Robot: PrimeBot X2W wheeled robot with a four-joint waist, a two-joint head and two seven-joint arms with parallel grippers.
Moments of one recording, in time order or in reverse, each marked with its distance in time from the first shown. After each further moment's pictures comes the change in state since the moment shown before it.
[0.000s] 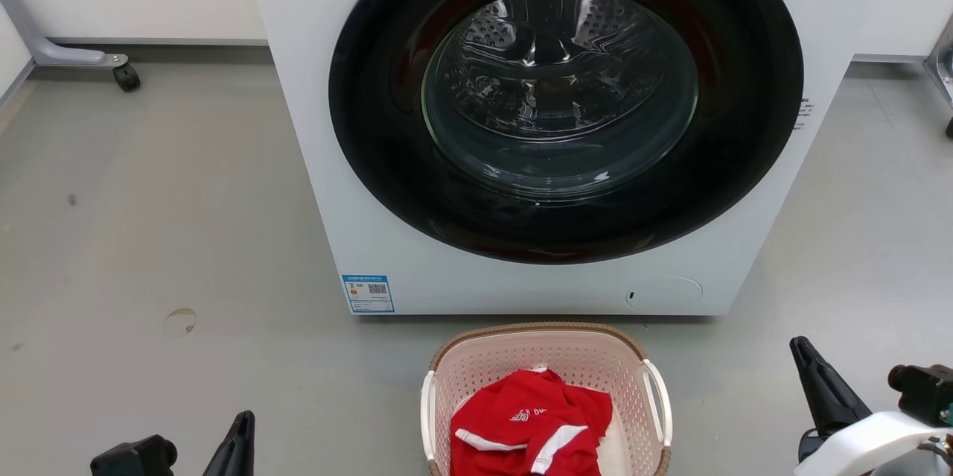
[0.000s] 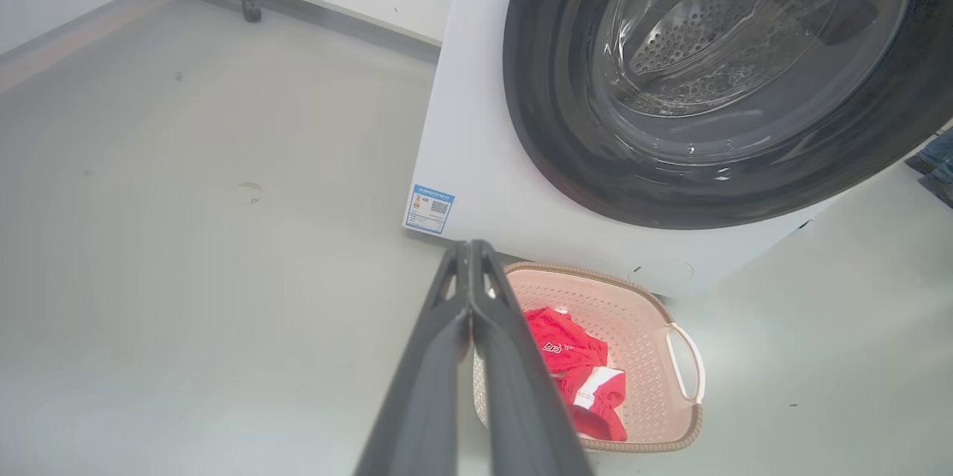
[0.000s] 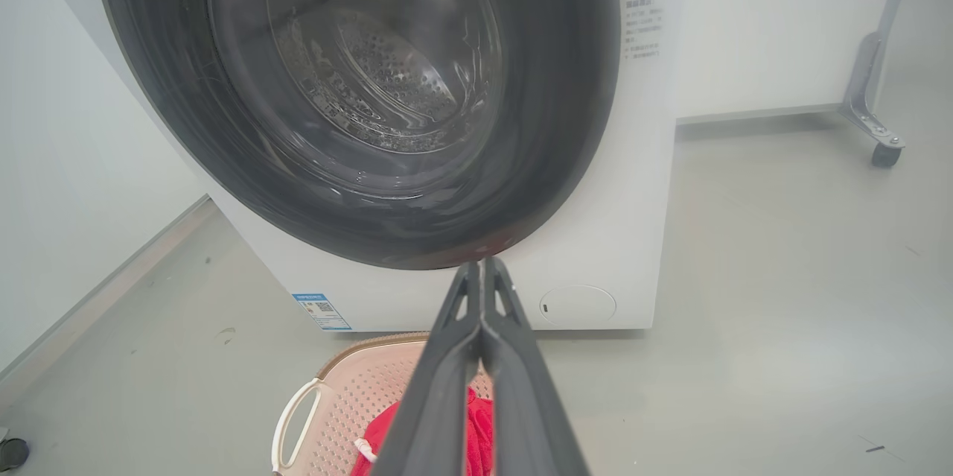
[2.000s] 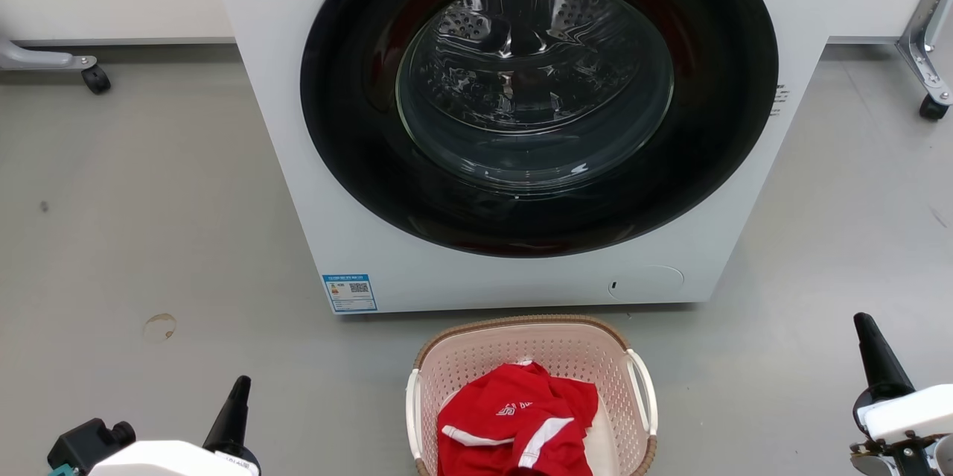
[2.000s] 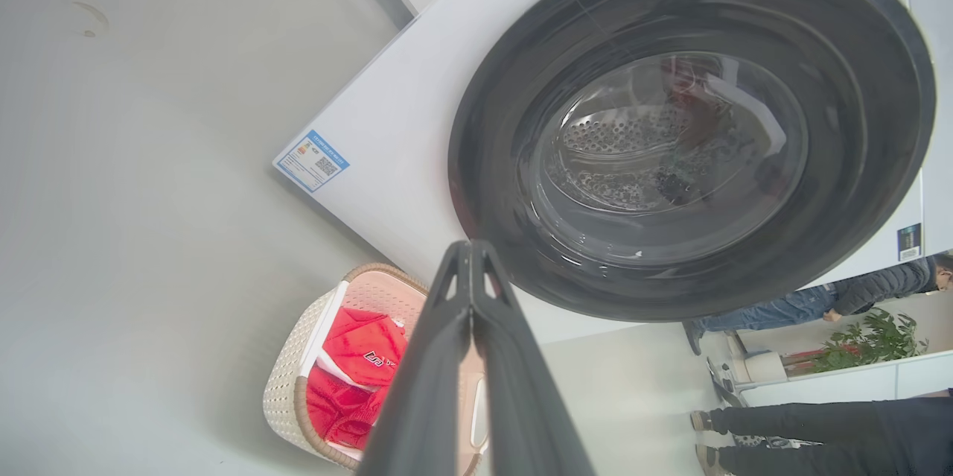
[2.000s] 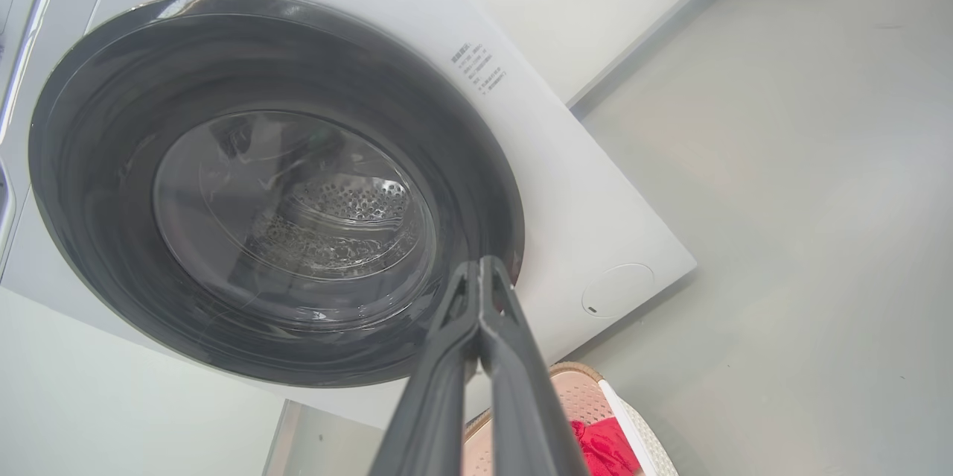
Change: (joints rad) left arm -0.092 -0.203 0.238 0.209 -0.407 -0.242 0.051; right arm -0.022 0.050 -0.200 -0.011 0.500 -0.001 0.139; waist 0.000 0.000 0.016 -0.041
